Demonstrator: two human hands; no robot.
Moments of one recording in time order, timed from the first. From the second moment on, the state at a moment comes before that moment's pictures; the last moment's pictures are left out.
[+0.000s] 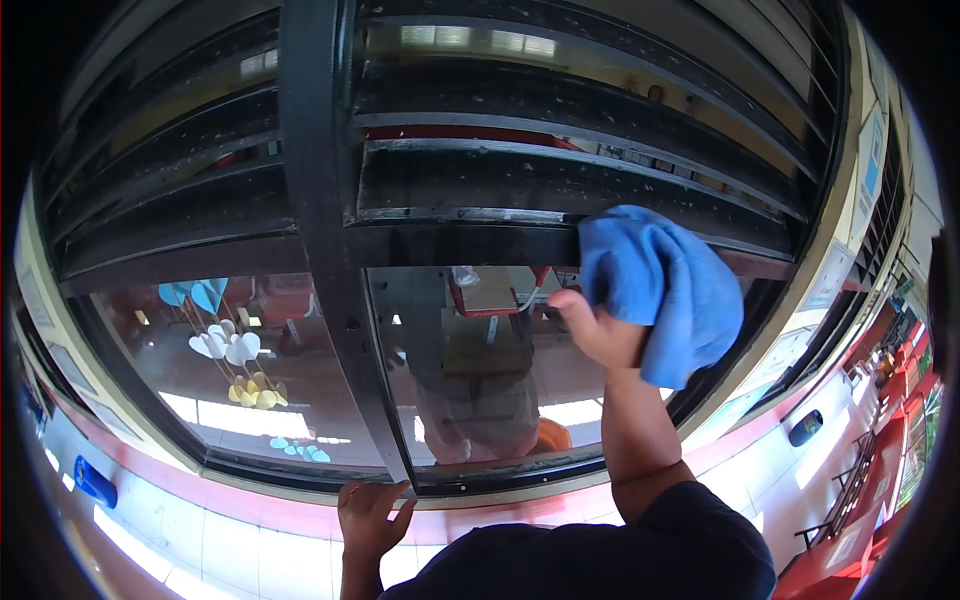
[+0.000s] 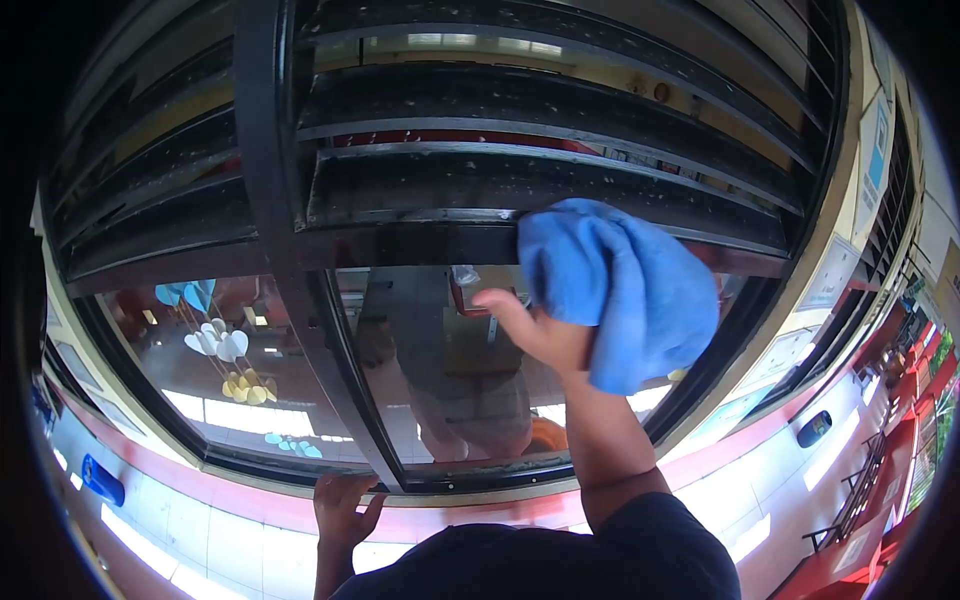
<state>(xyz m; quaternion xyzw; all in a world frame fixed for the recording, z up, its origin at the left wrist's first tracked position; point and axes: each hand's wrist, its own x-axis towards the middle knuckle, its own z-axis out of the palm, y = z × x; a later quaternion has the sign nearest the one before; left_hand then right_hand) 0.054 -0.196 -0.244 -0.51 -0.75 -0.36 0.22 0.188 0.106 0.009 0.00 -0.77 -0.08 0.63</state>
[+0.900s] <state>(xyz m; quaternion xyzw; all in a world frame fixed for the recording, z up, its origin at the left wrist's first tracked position) 0.059 -0.245 -0.268 -0.40 -0.82 -0.34 0.22 0.132 0.092 -0.045 -0.04 -0.74 0.12 0.66</state>
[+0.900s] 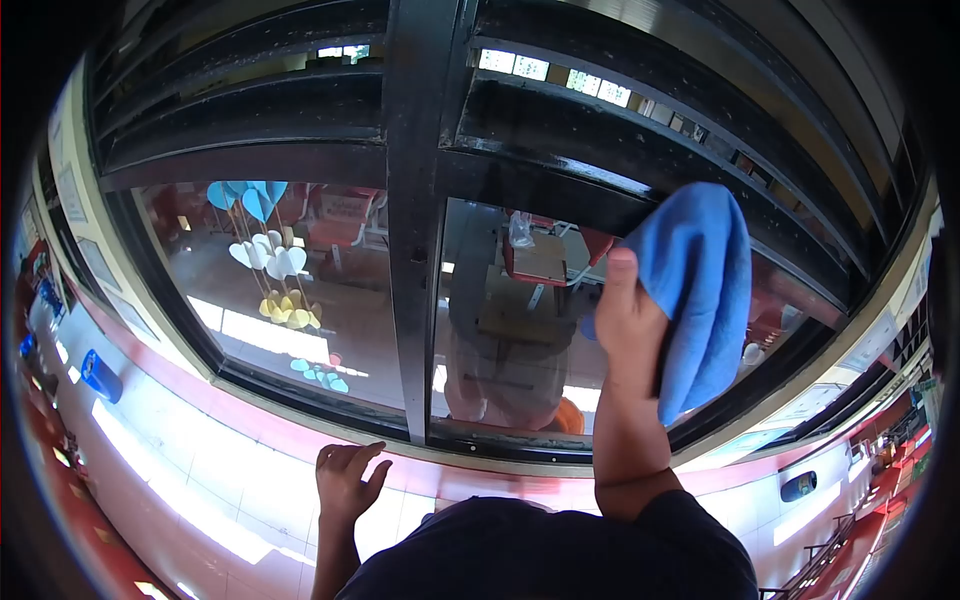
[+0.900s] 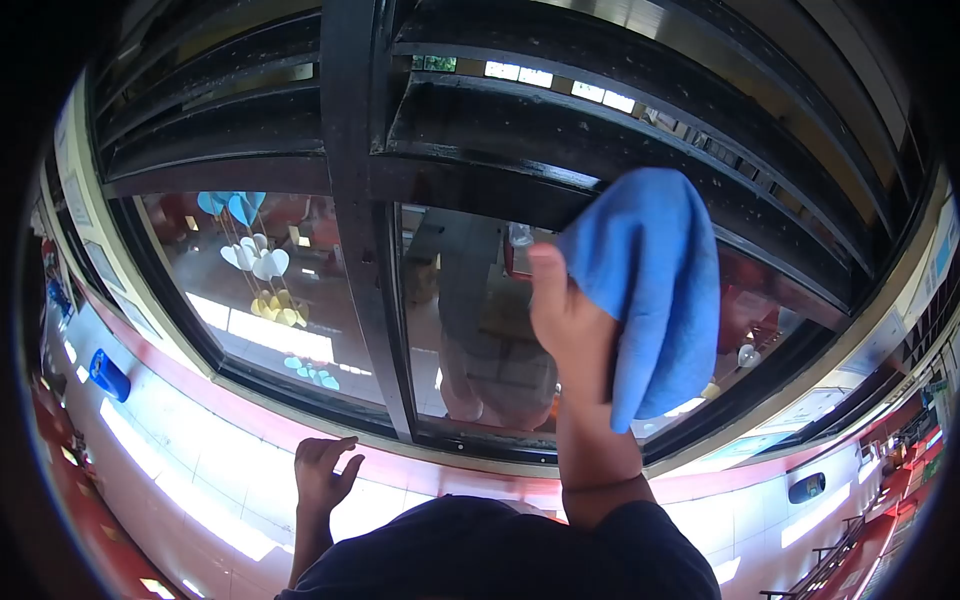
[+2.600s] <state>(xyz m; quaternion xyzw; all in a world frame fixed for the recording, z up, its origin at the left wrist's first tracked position) 0.108 -0.057 -0.277 -0.47 -0.37 -0.51 -0.61 0.330 0.125 -0.157 0.32 -0.44 0.78 0.32</state>
